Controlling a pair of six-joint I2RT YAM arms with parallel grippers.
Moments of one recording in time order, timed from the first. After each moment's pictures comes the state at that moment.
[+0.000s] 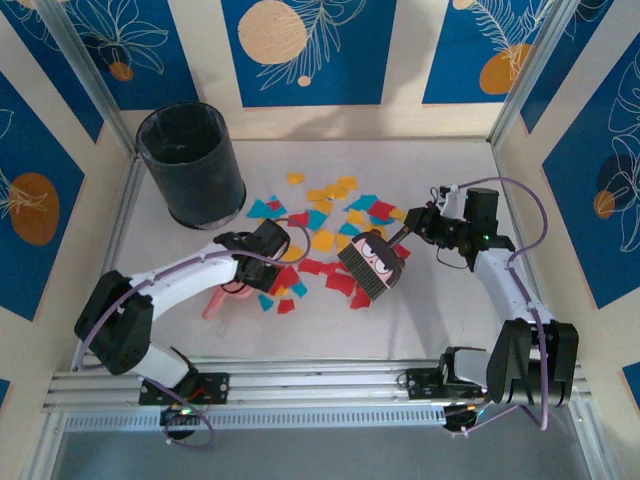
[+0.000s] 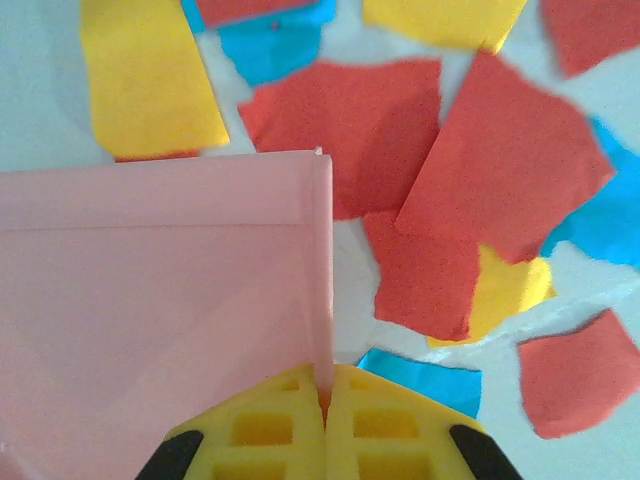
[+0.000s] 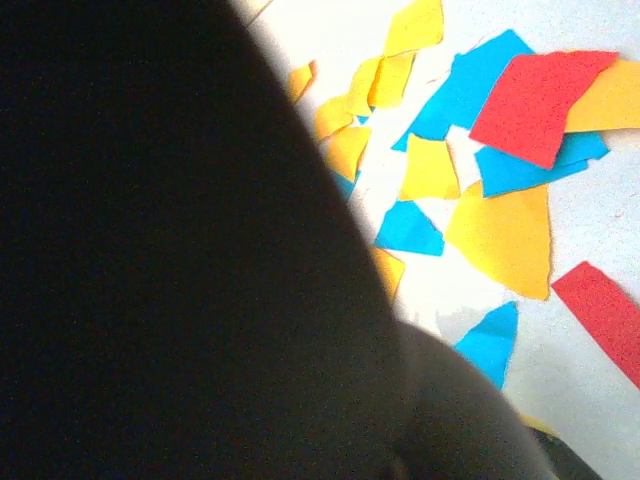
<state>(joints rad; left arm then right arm) -0.70 1.48 0.98 -0.80 -0.22 -0.20 -0.09 1.21 0.79 -0.29 -0.74 0.53</state>
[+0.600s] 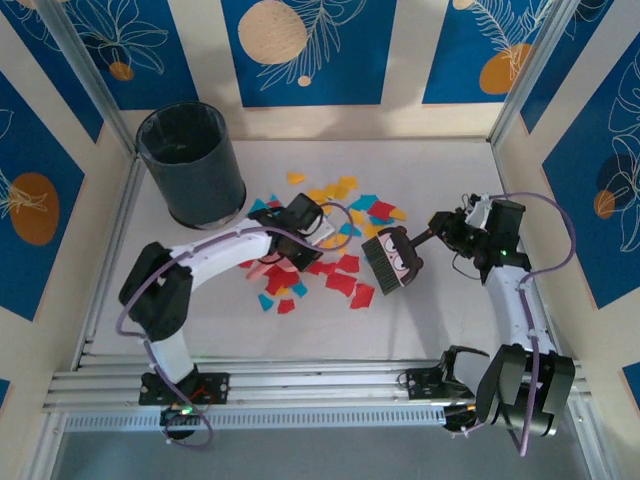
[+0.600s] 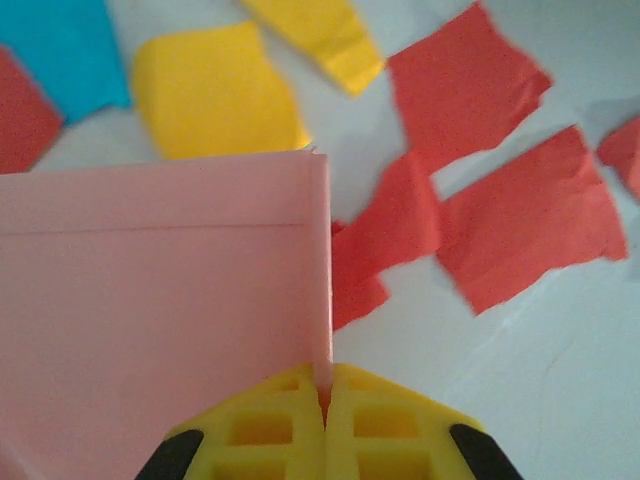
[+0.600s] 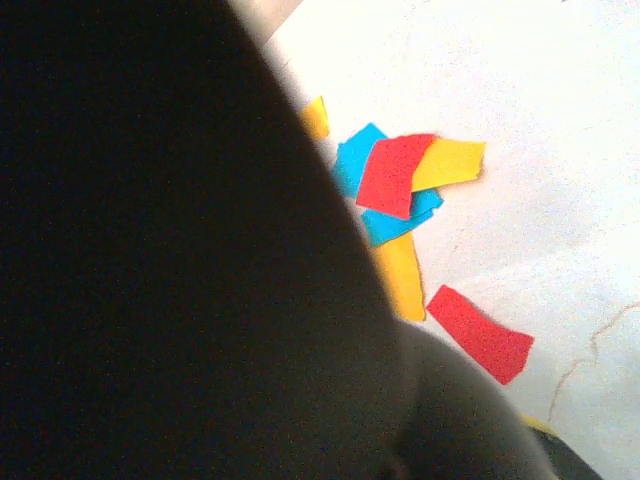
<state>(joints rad) -0.77 1.79 1.33 -0.69 0.04 0.14 -0.25 1.08 0.72 -0.32 -0.64 0.57</state>
